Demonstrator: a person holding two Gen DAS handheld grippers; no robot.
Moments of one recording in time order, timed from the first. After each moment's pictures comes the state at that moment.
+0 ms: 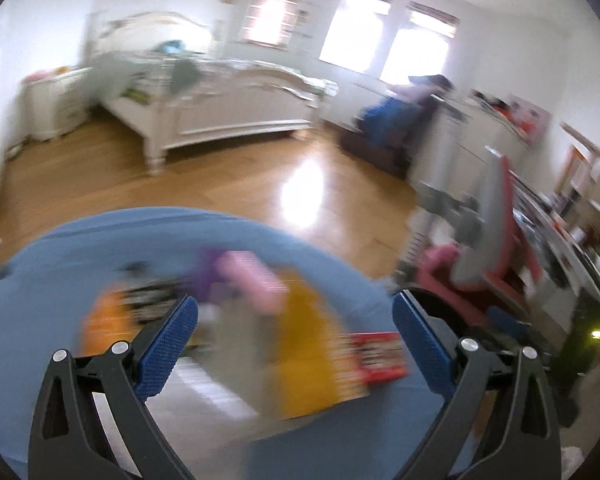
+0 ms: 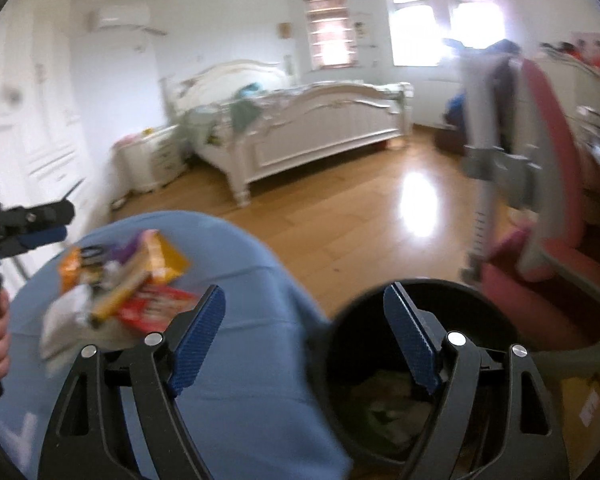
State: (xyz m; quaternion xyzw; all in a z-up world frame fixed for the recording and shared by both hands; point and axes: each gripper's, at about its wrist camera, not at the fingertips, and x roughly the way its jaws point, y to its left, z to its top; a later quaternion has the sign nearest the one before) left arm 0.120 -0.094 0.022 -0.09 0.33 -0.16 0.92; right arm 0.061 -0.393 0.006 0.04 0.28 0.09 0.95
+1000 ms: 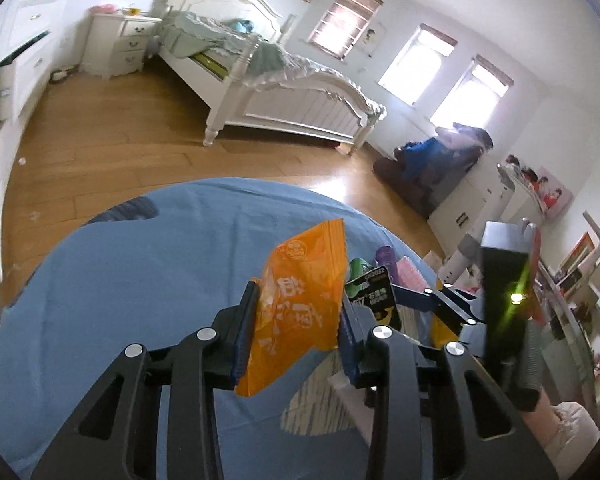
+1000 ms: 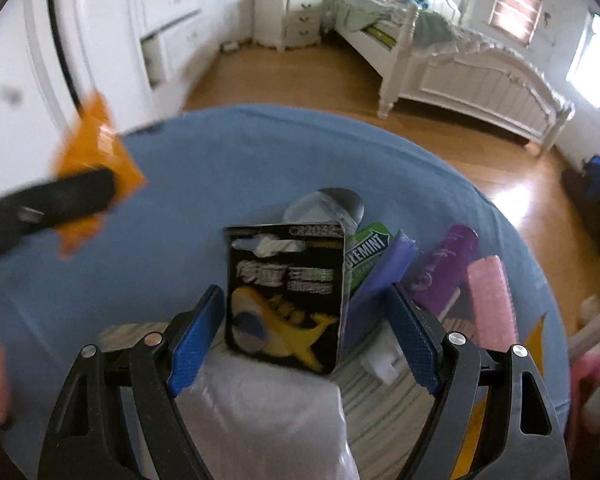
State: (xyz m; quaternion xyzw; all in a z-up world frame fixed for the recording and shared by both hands) left arm 0.123 0.081 -0.026 -0.21 0.35 -0.13 0.90; right arm 0.185 -0.055 -0.037 -0.19 0.44 0.23 0.85
